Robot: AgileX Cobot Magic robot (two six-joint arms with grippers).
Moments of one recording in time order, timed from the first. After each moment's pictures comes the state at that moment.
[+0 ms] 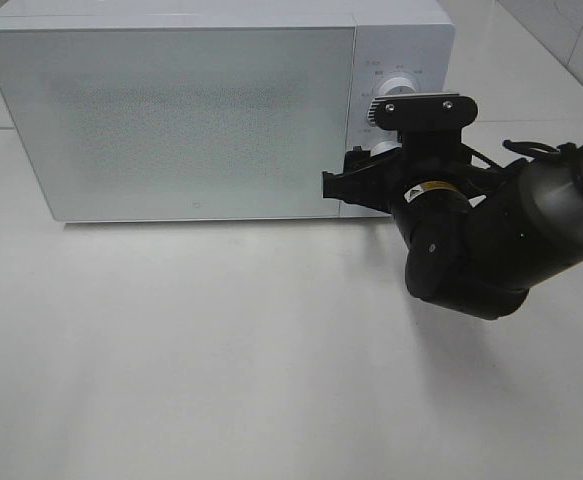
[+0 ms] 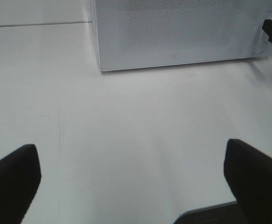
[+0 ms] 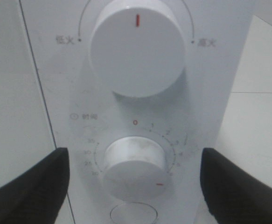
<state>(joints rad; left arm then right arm) -0.02 0.00 -0.52 -0.22 1.08 0.14 0.65 1.99 -0.77 0.79 -1.10 -0.28</state>
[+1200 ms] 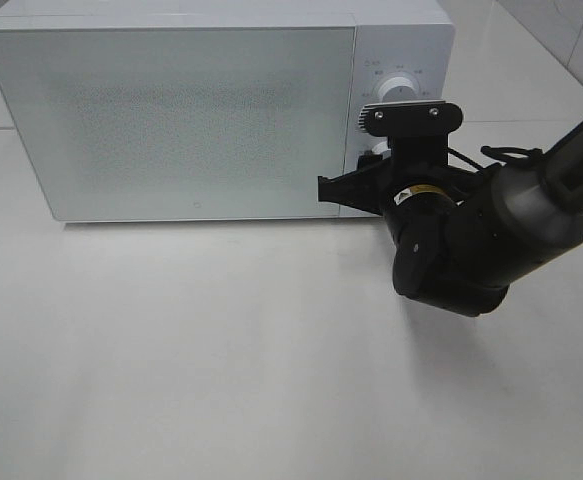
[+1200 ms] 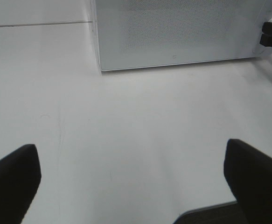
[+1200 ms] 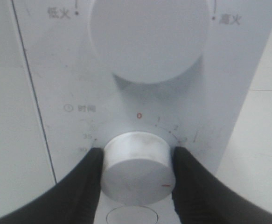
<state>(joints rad) -0.02 0.00 -0.52 -0.22 1.08 0.14 0.63 2.06 -0.82 0.79 -1.11 -0.30</state>
